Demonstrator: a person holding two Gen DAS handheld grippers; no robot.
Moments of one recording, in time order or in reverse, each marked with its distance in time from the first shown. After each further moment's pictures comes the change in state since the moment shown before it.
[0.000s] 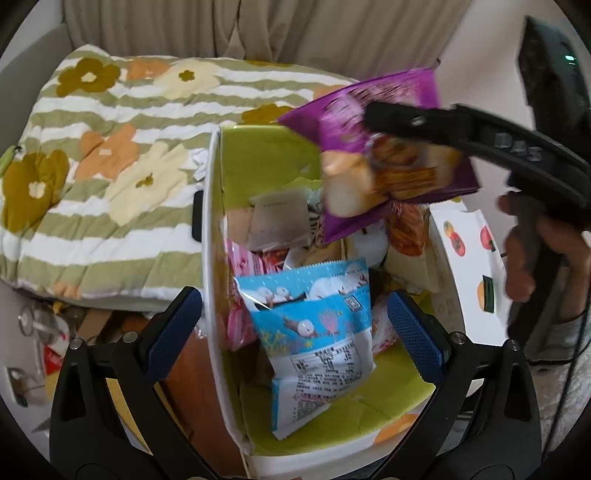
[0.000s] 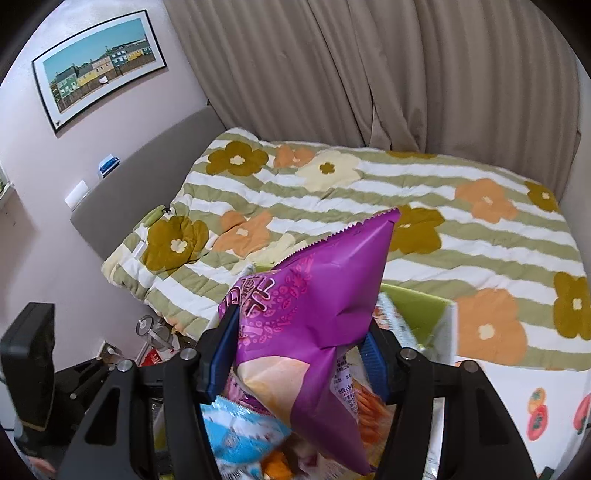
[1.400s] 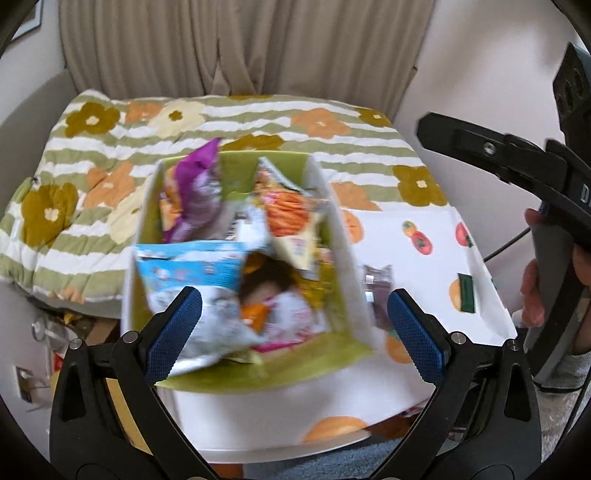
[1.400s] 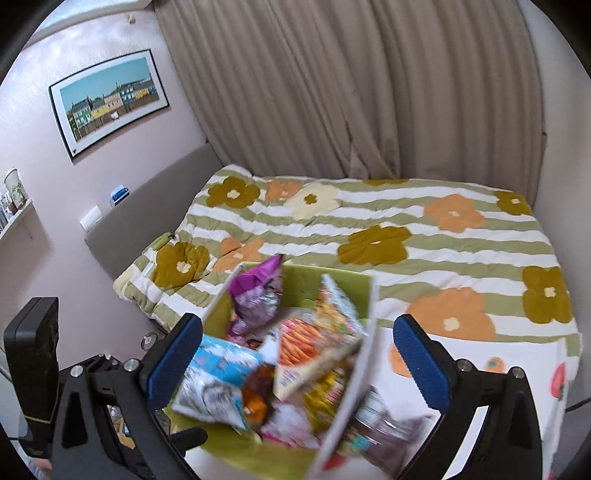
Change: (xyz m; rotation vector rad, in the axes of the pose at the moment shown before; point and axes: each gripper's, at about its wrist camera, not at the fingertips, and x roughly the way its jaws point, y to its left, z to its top) left arm -0.048 -0.167 -0.056 0.074 -0.131 0.087; right arm -0.150 -0.046 -0.063 0.025 -0.163 -0.024
